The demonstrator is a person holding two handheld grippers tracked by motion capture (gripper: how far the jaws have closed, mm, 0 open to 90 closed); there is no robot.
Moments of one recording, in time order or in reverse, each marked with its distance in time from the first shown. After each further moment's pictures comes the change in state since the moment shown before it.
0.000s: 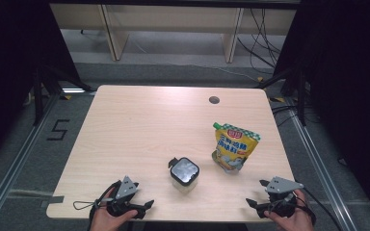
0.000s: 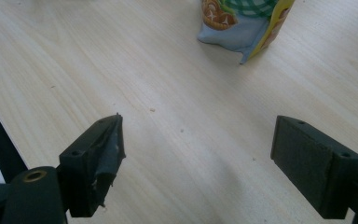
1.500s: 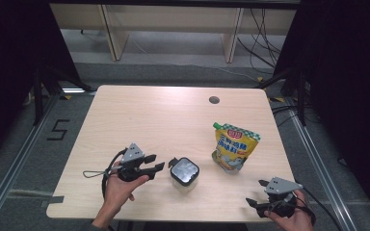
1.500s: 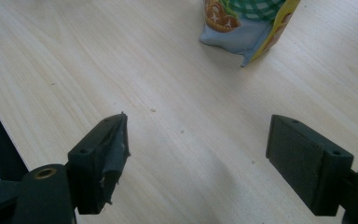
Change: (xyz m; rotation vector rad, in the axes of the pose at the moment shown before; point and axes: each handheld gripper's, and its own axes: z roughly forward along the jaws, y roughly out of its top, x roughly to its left) left arm 0.025 0.094 0.012 -0.208 -0.044 -0.083; right arm 0.001 0.001 0.000 0.001 -0.001 -0.033
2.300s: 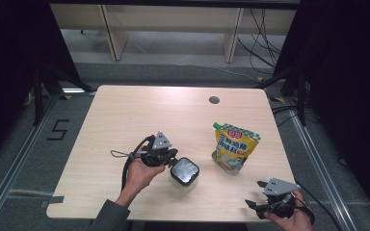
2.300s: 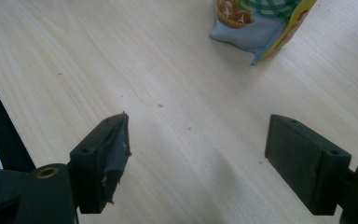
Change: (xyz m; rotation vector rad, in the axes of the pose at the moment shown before) left arm -0.018 0.041 0.047 0.170 0.021 0.178; right arm 0.003 -0.001 0.002 0.015 0.018 -0.029
